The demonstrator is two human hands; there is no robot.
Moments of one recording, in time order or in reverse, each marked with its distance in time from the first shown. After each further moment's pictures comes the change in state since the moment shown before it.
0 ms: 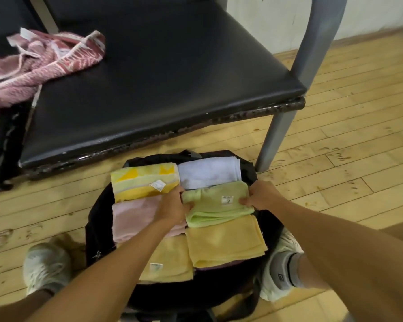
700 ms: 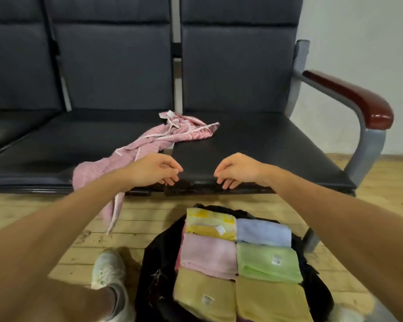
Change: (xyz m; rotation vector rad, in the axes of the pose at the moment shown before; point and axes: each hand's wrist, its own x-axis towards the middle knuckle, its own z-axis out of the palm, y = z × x) left_hand -0.160 0.036 -0.295 -0.035 0.184 0.245; right_hand -0.140 -0.257 -0.156 0.315 -0.018 -0.673
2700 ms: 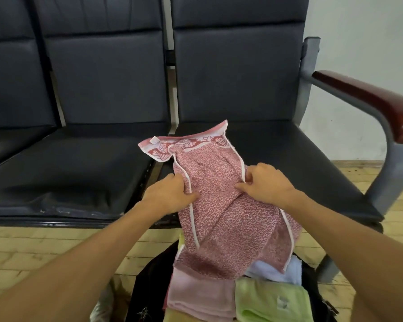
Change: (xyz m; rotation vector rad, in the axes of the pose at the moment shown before) left_hand 0.092 0.027 0.058 0.577 0.162 -0.165; right_hand 0.038 0.063 -0.059 -0.630 0.365 -0.041
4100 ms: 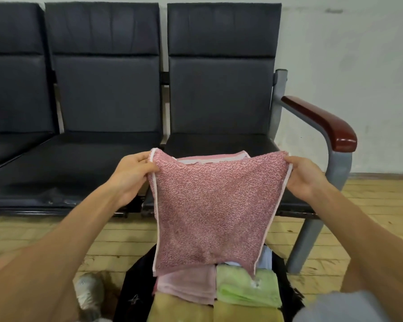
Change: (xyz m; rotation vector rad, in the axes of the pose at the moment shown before) left_hand -0.081 -0.011 -0.060 -1.292 0.193 0.014; right_hand -0.085 0.058 -0.071 1.630 0.308 0.486
